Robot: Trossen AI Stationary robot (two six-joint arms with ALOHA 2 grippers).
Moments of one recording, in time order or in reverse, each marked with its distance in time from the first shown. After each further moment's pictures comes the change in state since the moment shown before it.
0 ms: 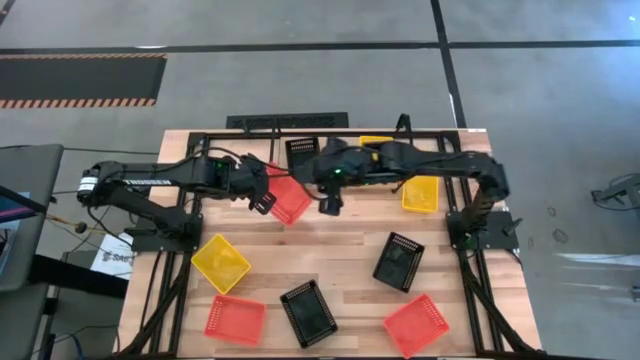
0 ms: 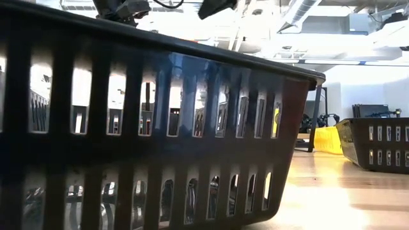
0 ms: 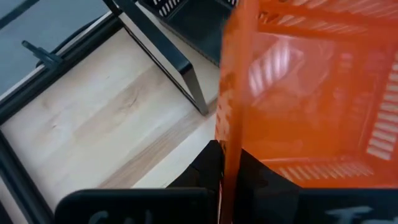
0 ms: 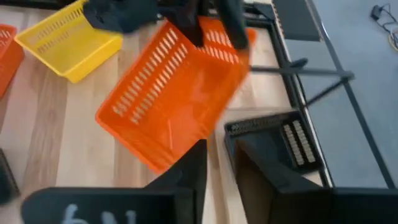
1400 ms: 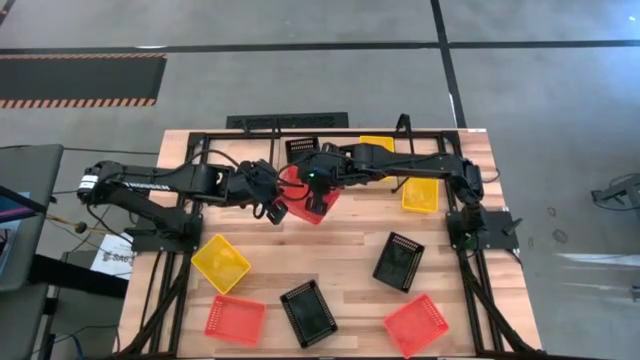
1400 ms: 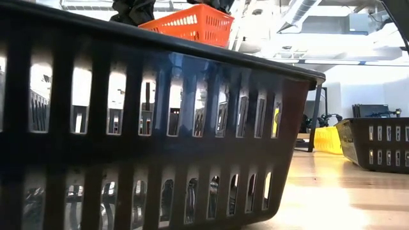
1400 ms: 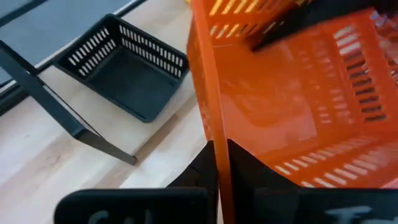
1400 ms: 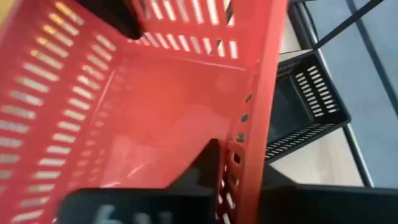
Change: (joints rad) left arm -0.093 0.001 -0.001 0.294 0.030 0.080; right arm -0.041 0.182 0.120 -0.164 0.027 0.168
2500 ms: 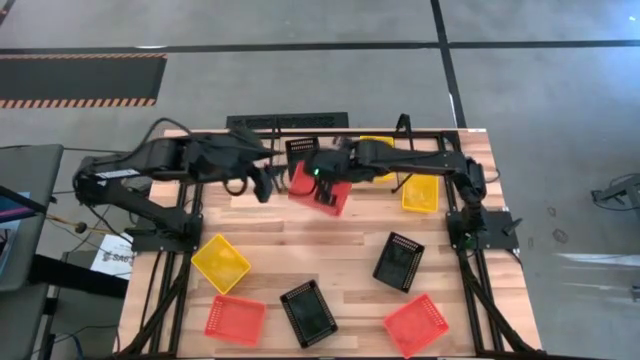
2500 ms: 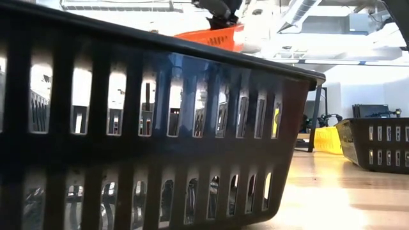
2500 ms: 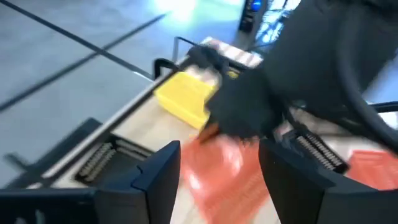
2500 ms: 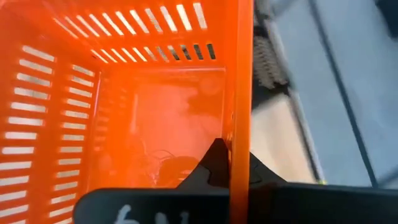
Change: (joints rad) left arm 0.019 -0.017 0.383 -0.077 -0.033 0.232; right arm -0.028 -0.029 -0.003 -0.117 0.170 0.002
